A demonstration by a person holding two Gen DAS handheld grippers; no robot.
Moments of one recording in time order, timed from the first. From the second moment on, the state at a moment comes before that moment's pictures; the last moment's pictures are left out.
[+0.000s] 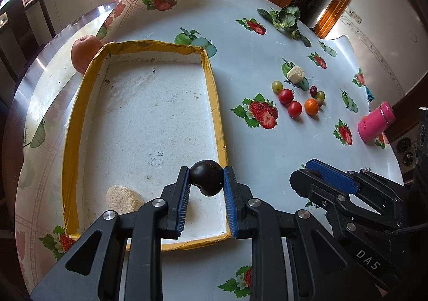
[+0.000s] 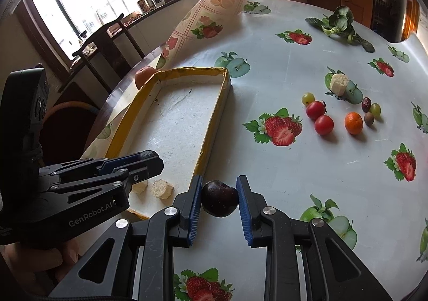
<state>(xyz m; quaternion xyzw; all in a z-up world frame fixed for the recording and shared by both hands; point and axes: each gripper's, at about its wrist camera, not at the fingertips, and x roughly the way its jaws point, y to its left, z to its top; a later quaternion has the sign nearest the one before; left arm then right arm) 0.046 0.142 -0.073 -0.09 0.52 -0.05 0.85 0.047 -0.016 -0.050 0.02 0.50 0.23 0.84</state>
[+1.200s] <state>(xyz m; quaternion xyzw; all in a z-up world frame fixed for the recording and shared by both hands) 0.083 0.218 -0.124 -0.13 0.56 0.01 0.82 0.072 0.103 -0.113 -0.07 0.54 0.31 0.78</state>
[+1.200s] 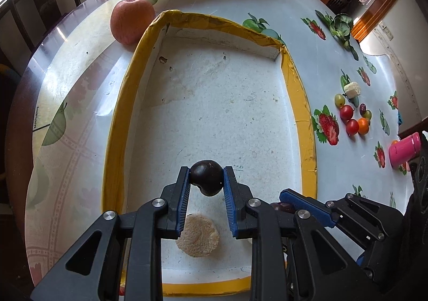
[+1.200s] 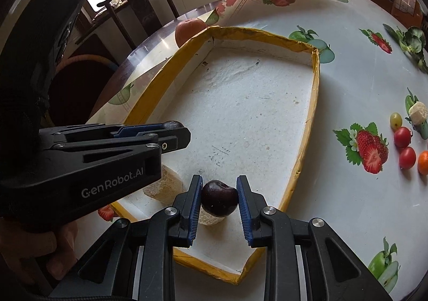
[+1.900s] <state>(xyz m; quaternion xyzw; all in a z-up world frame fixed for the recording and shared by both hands) 0.075 0.211 -0.125 -0.11 0.58 0.02 0.81 0.066 0.089 -0.111 -0.05 0.54 0.31 0.78</state>
